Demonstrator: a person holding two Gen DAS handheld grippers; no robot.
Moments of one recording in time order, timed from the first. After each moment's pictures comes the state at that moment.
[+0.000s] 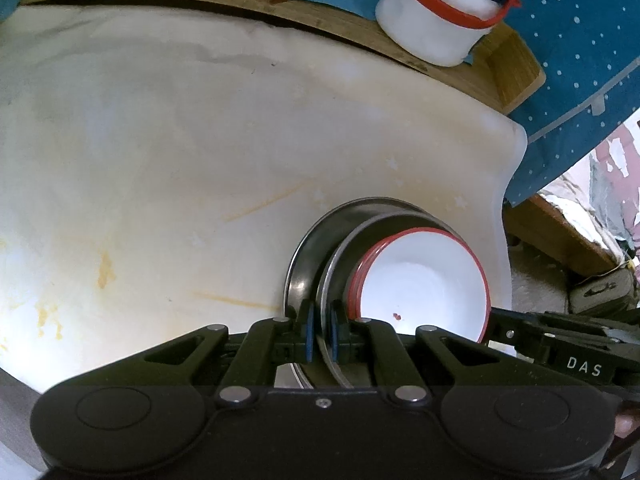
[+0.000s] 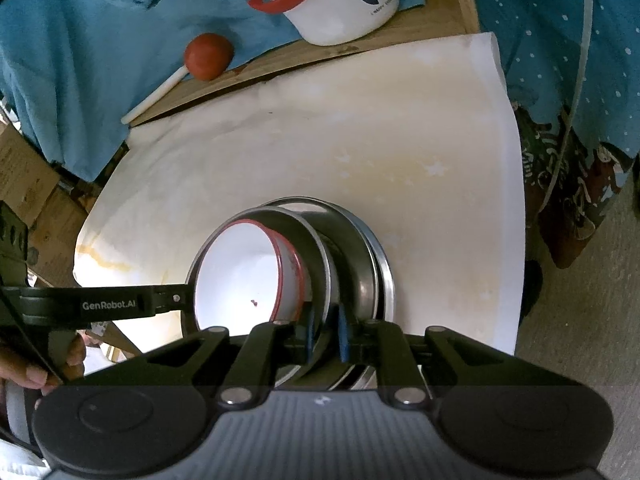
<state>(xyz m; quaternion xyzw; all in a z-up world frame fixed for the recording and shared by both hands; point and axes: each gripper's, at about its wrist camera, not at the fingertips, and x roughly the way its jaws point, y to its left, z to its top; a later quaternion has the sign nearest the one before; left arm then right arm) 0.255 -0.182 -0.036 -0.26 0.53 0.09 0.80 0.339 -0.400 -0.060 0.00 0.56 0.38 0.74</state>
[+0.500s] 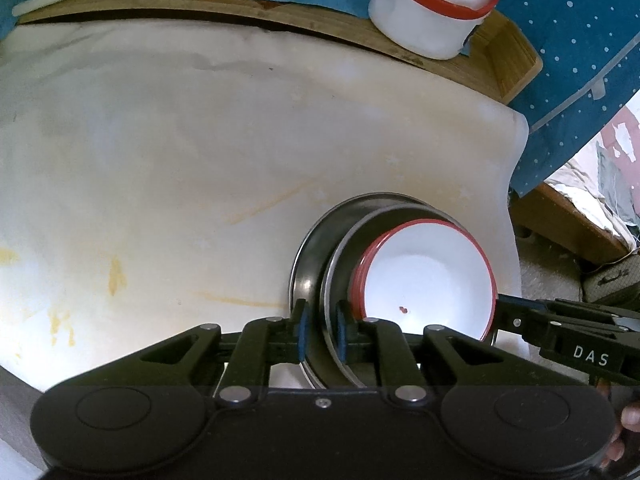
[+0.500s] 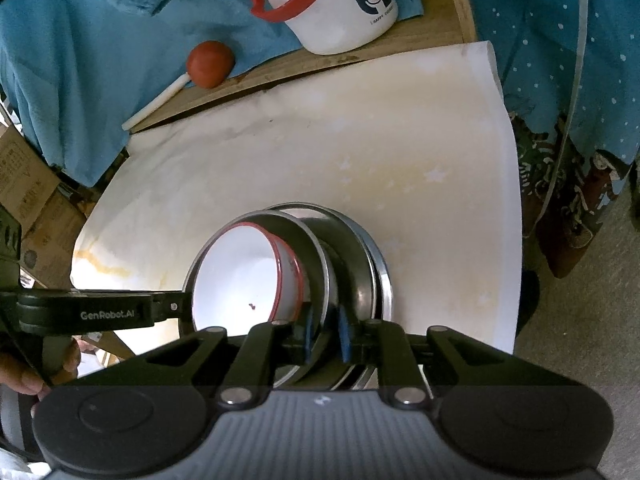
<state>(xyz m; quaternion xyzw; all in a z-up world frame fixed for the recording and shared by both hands) 0.256 -0.186 -0.033 -0.23 0.53 0.10 0.81 0.333 -0.403 -0.058 0.00 0.54 0.37 0.75</state>
